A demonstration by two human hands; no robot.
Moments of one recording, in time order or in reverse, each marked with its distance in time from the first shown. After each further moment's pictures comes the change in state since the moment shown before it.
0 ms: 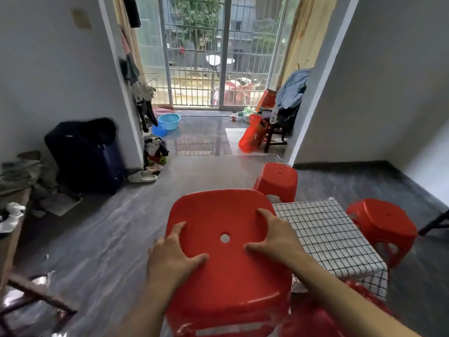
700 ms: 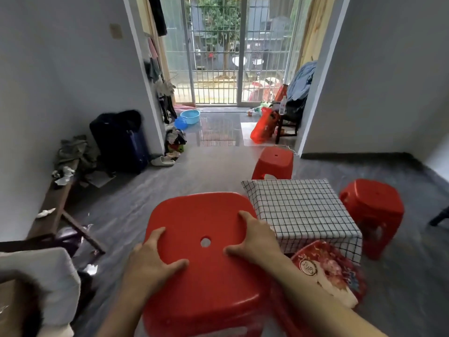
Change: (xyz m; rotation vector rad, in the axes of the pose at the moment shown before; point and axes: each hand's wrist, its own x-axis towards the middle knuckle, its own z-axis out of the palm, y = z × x) left_hand -0.330 0.065 0.072 0.053 0.084 -0.154; right_hand -0.248 0.168 -0.039 0.067 -0.122 -0.136
